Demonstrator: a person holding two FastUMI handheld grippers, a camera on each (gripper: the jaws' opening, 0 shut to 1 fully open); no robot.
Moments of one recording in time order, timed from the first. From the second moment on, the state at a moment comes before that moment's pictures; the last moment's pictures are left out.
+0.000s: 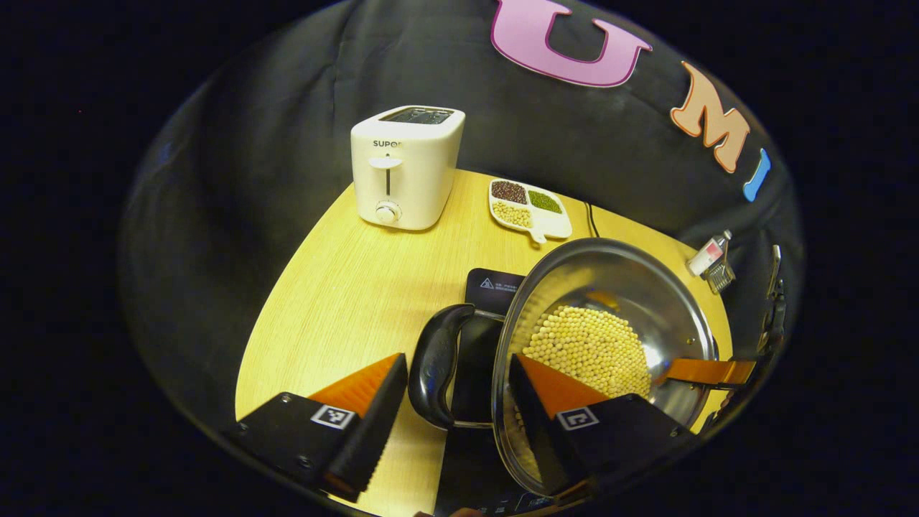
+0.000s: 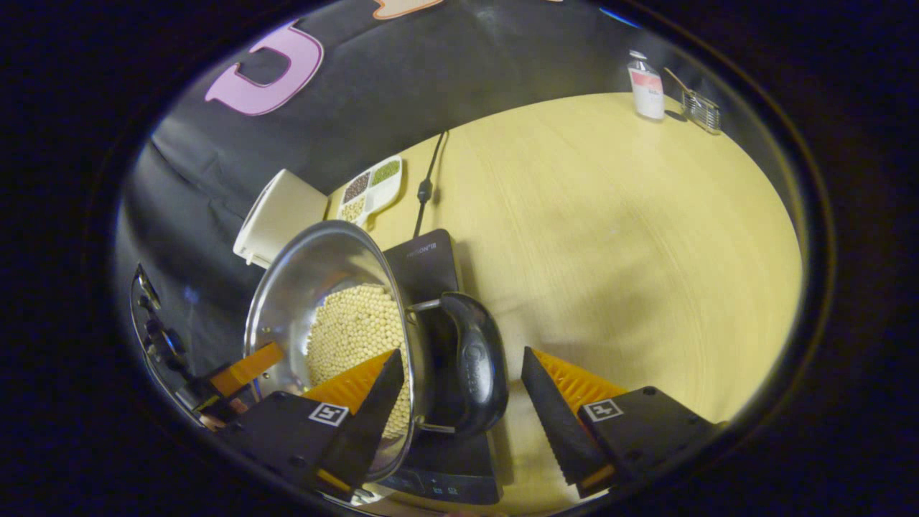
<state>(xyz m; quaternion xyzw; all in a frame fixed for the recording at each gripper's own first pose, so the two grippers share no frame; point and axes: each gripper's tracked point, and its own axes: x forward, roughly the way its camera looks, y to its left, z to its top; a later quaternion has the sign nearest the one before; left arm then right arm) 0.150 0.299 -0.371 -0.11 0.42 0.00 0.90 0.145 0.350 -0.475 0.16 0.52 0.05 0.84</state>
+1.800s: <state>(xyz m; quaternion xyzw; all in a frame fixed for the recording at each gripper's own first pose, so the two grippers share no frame) 0.021 0.038 -0.002 0.02 -0.02 0.13 0.99 0.076 0.036 -0.055 0.05 0.06 0.11 0.99</state>
